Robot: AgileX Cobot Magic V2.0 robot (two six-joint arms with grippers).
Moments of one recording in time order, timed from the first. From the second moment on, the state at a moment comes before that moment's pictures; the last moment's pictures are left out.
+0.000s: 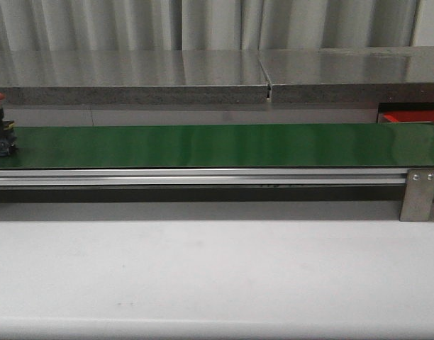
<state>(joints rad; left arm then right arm) 0.43 2.21 -1.87 -0.16 0.63 -0.09 -0.13 0.54 -0.80 0.12 0.77 -0.15</state>
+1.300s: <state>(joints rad) 0.43 2.32 -1.92 -0.16 0.59 -0.09 -0.13 0.54 -0.80 0.12 0.77 -0.15</state>
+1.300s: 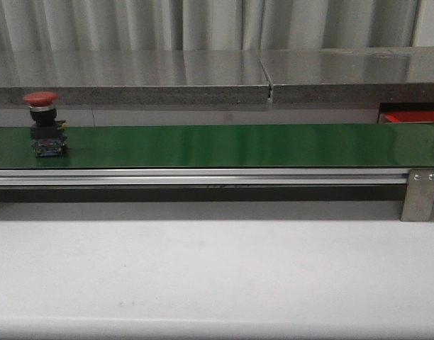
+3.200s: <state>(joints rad) 0.27 1.77 -1.34 -0.22 0.53 -0.01 -0.13 0.54 -0.80 0.12 0.77 -0.15</state>
